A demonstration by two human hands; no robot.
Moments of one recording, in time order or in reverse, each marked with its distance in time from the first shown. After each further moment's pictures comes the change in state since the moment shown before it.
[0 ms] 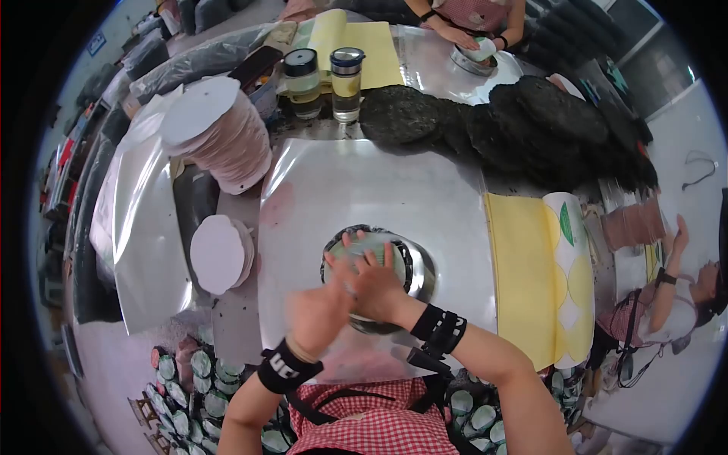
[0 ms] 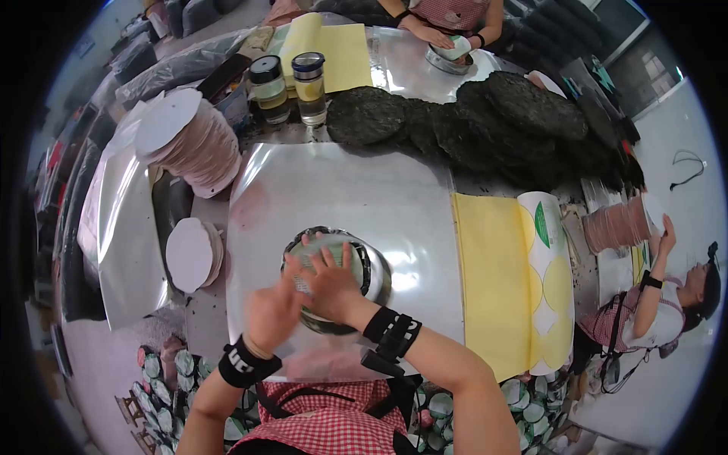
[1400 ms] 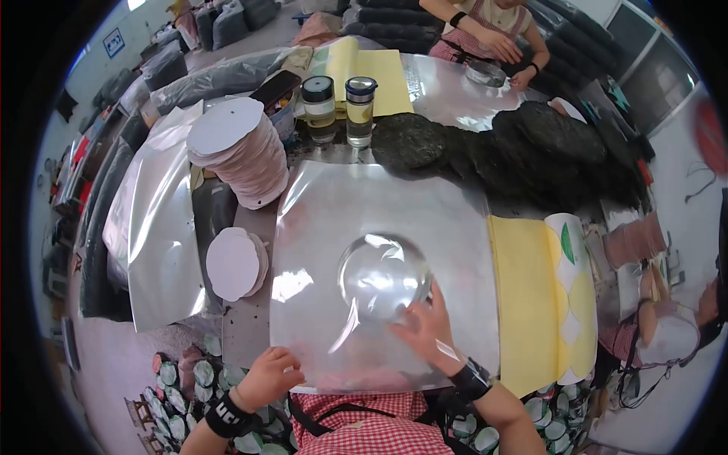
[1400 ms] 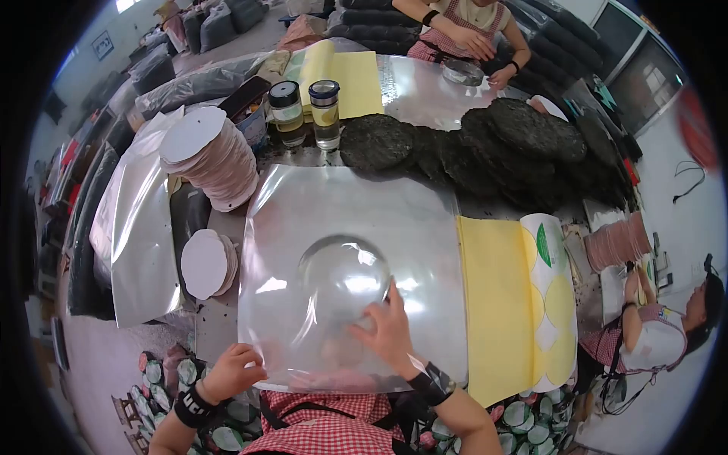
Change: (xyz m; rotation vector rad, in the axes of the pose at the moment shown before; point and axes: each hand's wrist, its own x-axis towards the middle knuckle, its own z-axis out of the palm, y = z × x) left_hand -0.104 -0.070 -0.096 0.118 -0.382 0.522; right_hand -0.099 0.019 -0.005 0.682 0.138 0.350
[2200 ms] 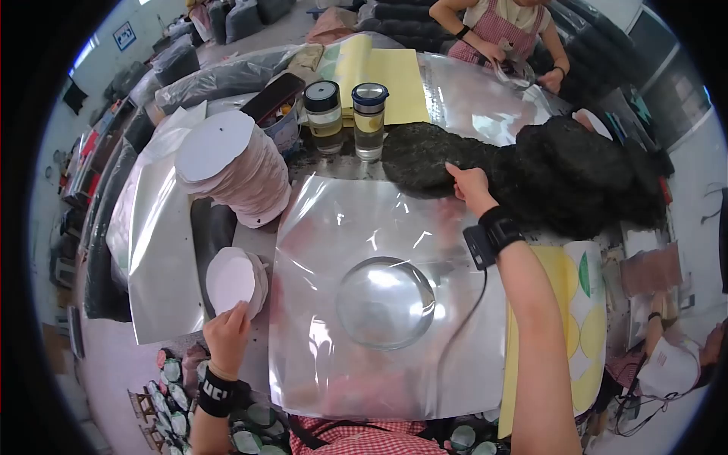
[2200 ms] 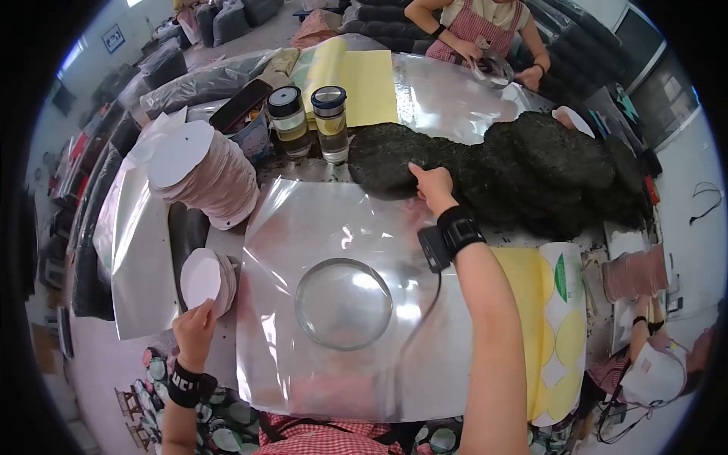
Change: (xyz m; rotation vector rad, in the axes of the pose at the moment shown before) left_hand 0.042 -0.079 -0.035 0.475 0.426 -0.550; right_hand 0.336 0.038 -0.167 0.216 0.443 0.294
